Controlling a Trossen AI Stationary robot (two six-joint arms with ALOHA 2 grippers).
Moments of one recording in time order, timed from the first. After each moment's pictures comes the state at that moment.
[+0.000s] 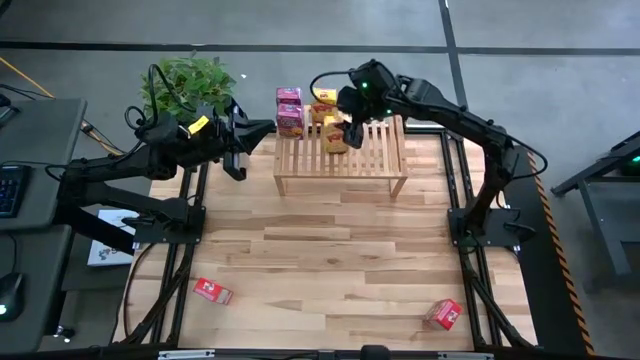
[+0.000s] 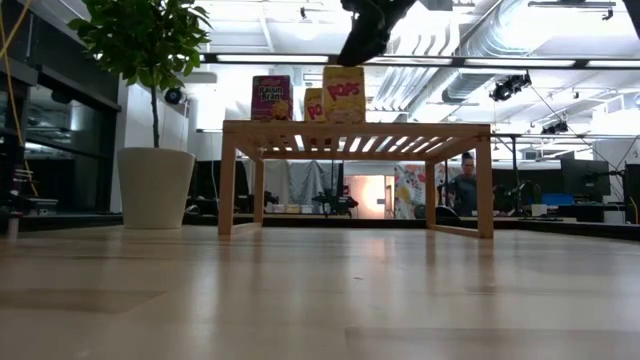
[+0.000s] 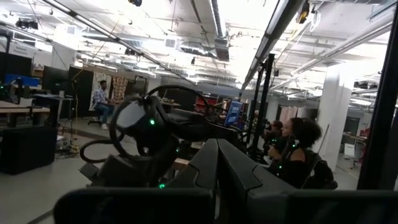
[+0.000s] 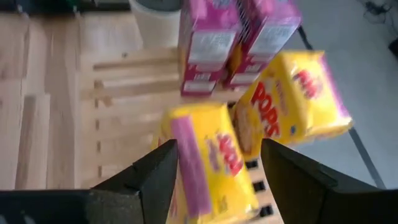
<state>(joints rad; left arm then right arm) 0.11 0.98 1.12 0.20 -0.12 -0.13 -0.47 1.76 1.94 -0.93 -0.06 -0.32</state>
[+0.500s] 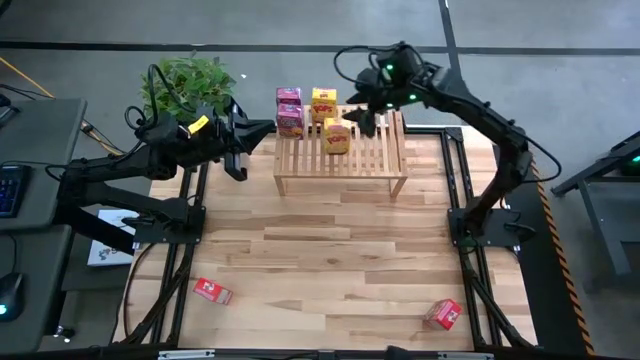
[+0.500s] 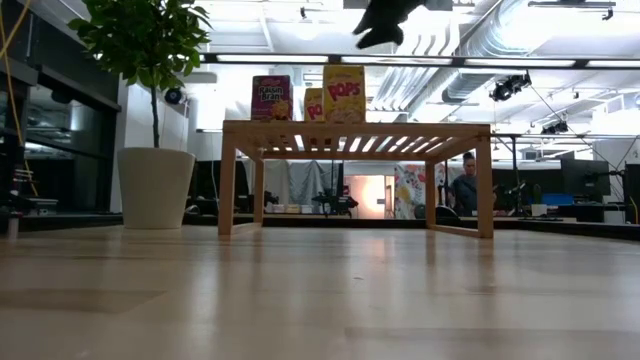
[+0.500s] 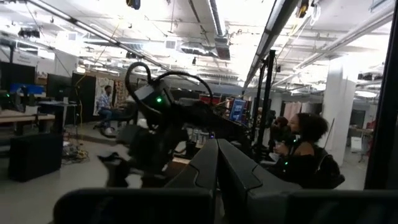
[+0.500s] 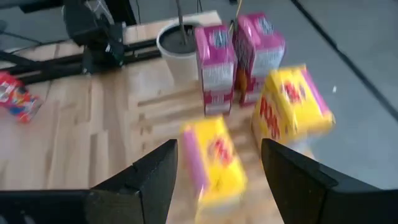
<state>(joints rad) 0.11 0.98 1.12 0.20 -0.12 -0.08 -0.56 1.66 1.94 -0.94 -0.29 -0.18</state>
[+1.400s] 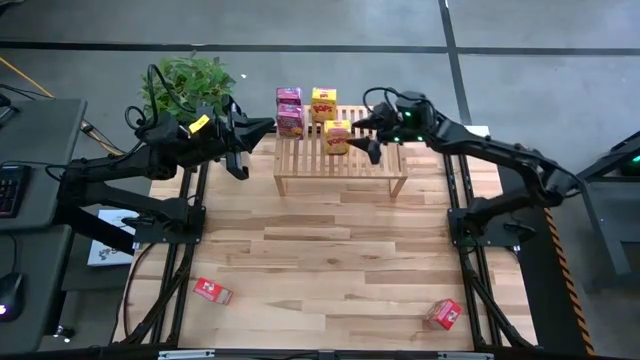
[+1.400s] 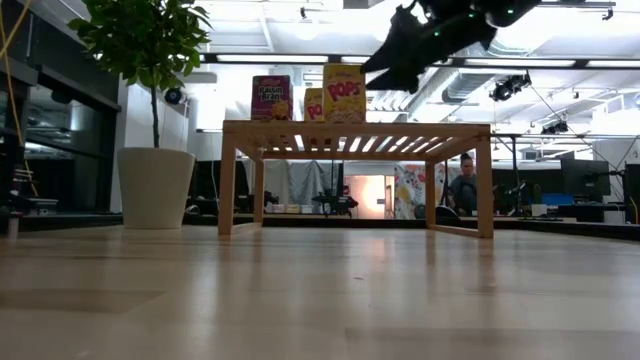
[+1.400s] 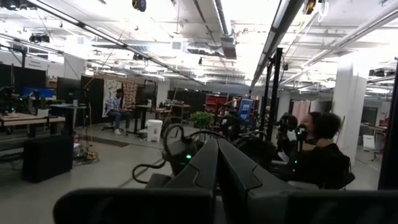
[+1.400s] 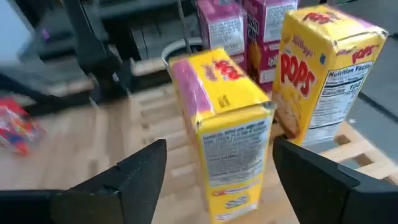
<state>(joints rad) 0.11 0.98 1.12 0.20 -0.14 -0.05 -0.58 1.34 1.06 -0.10 -0.35 -0.02</state>
